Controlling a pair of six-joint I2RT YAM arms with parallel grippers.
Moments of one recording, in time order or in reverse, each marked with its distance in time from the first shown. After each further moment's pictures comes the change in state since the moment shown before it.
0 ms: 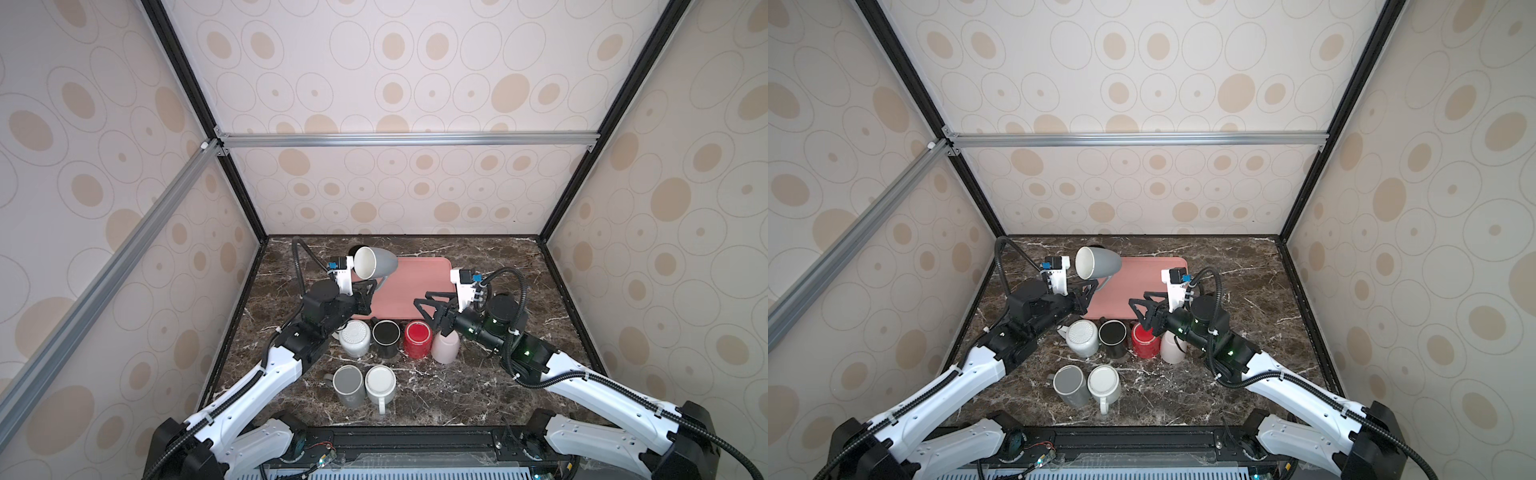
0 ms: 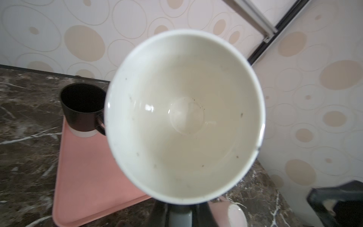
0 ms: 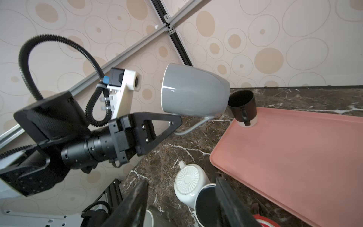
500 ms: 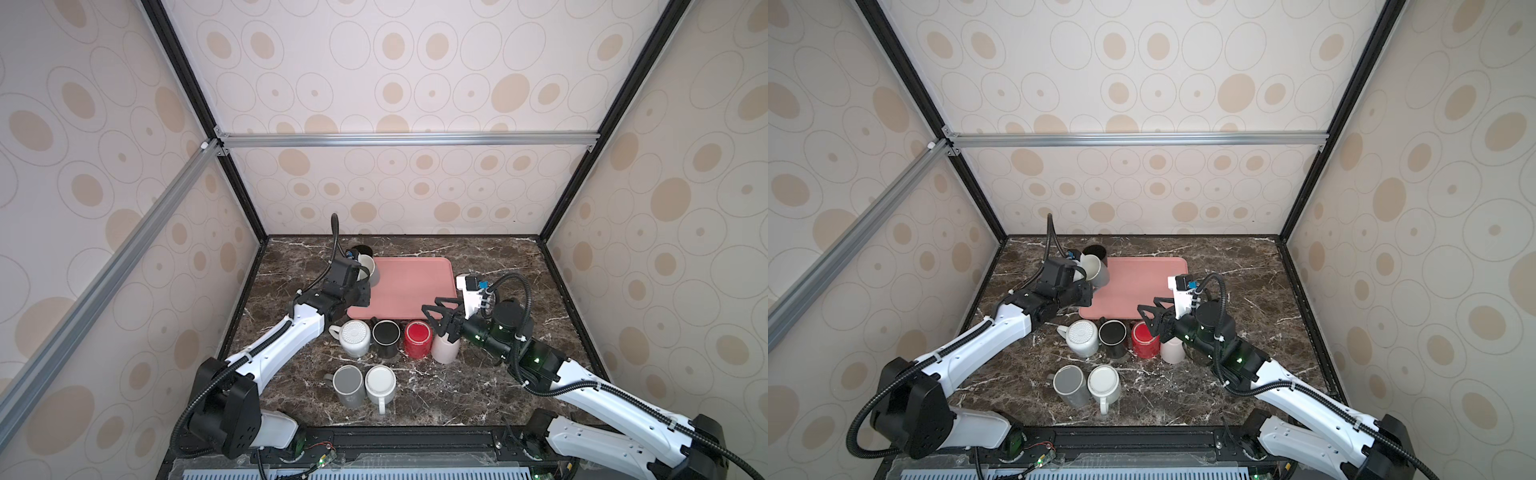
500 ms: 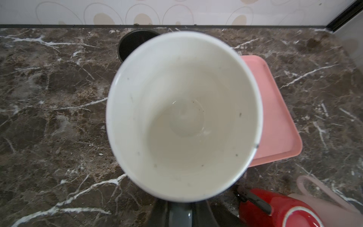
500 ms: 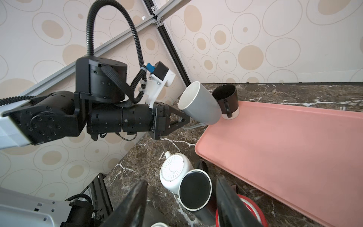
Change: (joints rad) left arm 0.043 0.322 0.274 -0.396 -0.185 0.190; right arm 0.000 -0.090 -0.036 -0.094 0.055 -0.051
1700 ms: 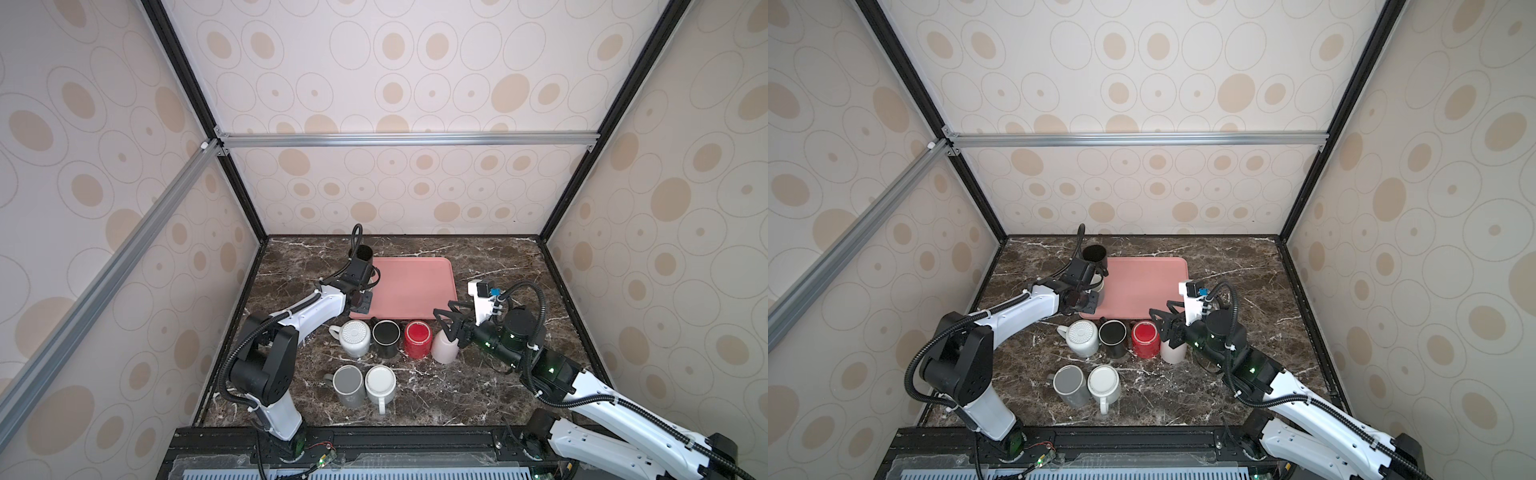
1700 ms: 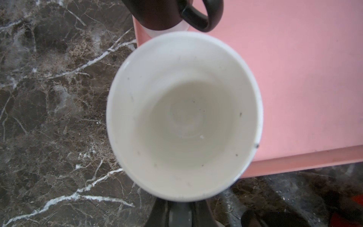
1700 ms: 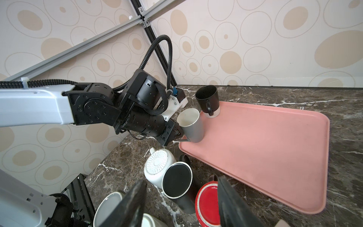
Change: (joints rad) left arm 0.013 0.283 0.105 -0.145 -0.089 0.095; right arm 0.000 -0.110 -0.032 -0.101 0.087 -0.054
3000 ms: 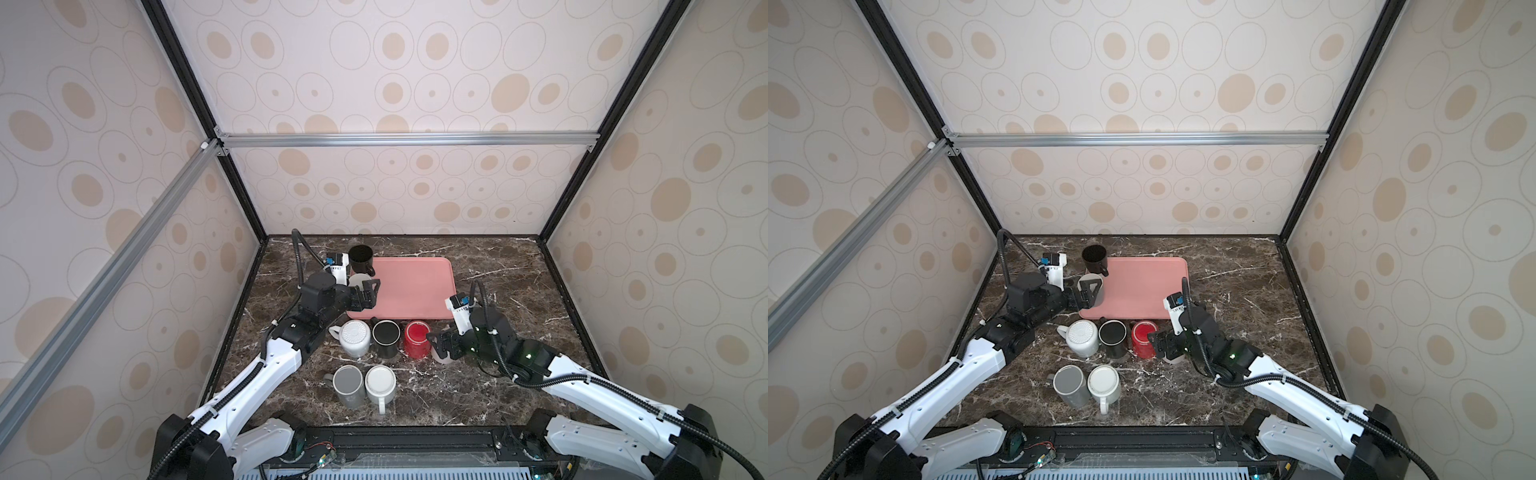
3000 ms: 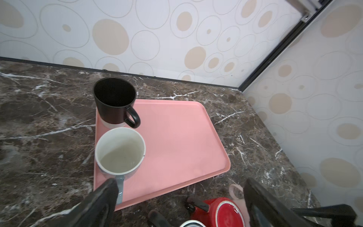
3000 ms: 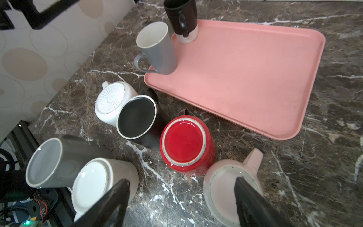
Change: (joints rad) left arm 0.010 -0.631 -0.394 0.512 0.328 -0.254; right arm 0.000 0.214 0.074 -0.327 0.005 -0.054
